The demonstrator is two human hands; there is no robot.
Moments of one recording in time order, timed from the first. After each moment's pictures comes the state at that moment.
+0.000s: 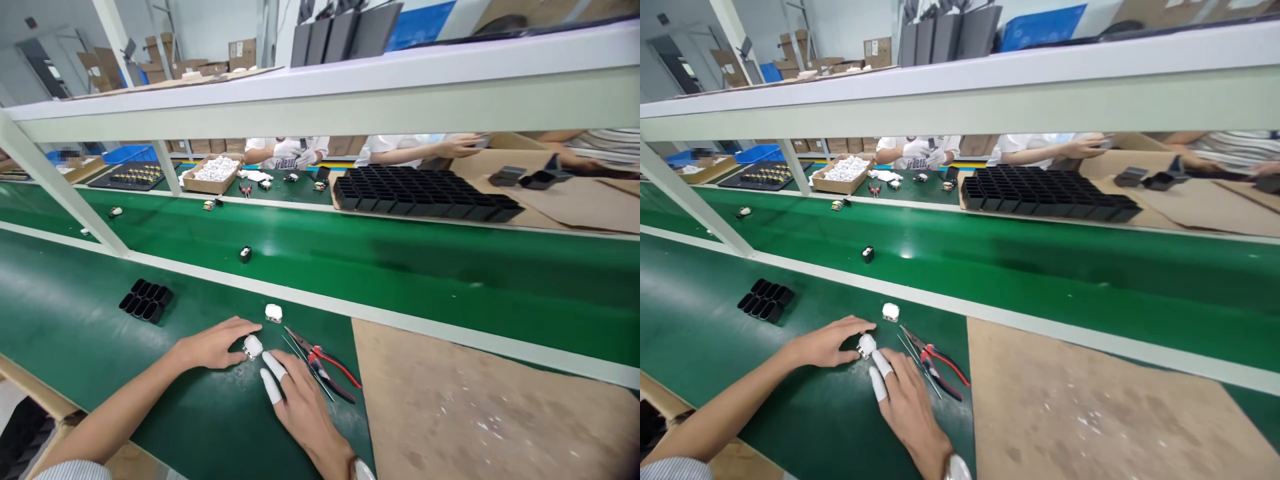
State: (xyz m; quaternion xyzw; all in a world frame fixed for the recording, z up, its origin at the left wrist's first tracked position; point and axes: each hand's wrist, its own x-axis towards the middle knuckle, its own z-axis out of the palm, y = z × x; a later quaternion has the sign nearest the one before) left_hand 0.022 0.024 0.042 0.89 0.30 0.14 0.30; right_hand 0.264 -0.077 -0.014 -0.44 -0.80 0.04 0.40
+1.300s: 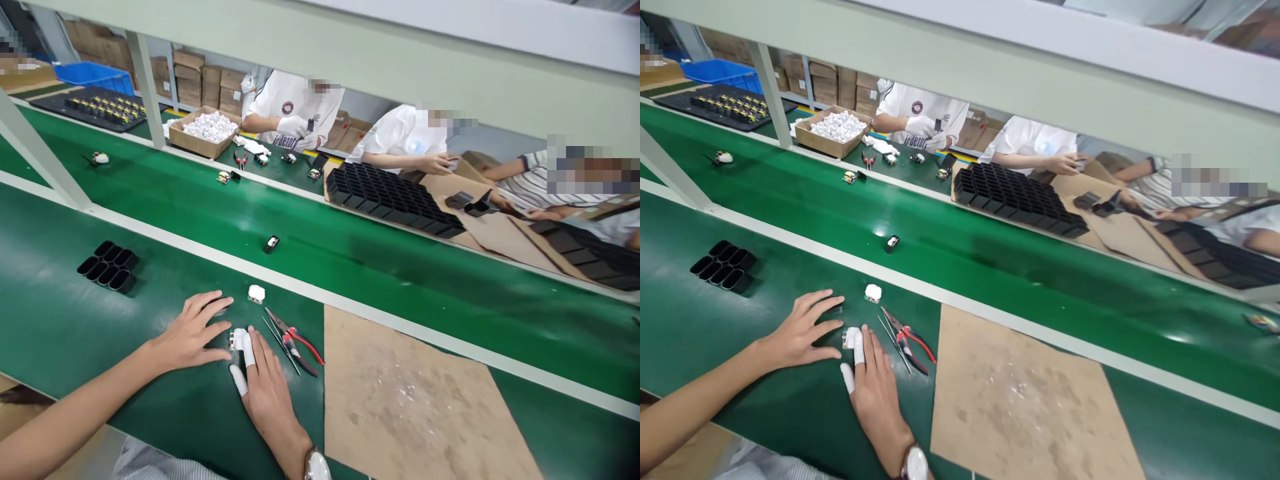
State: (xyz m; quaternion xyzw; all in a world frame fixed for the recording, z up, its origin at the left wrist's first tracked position) left_hand 0.011 -0.017 0.014 0.91 0.31 0.27 0.02; right_hand 0.246 -0.108 -0.029 -0.52 -0.83 0.00 0.21
